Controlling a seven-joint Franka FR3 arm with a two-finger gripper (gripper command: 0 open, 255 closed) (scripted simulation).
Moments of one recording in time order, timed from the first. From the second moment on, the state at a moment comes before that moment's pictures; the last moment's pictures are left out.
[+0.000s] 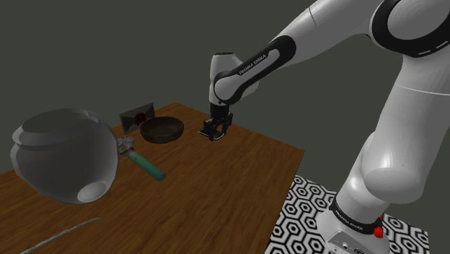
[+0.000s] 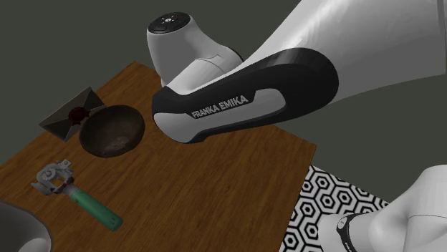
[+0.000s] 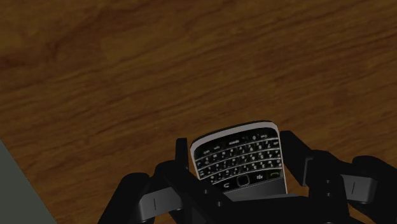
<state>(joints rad) 0.08 0.09 0.05 -2.23 0.01 2.34 0.21</state>
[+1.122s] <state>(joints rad) 0.08 0.01 0.05 -2.16 0.01 2.18 0.21</state>
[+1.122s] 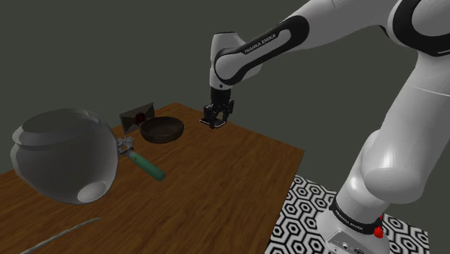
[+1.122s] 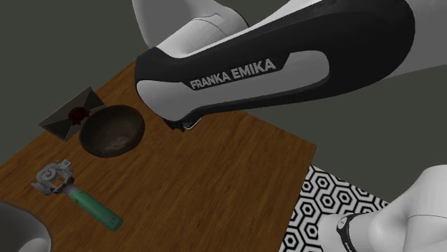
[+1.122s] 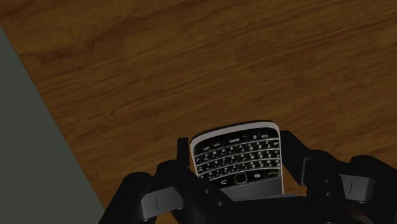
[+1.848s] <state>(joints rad) 0.08 -0.05 0.05 -2.08 0.01 2.04 0.21</state>
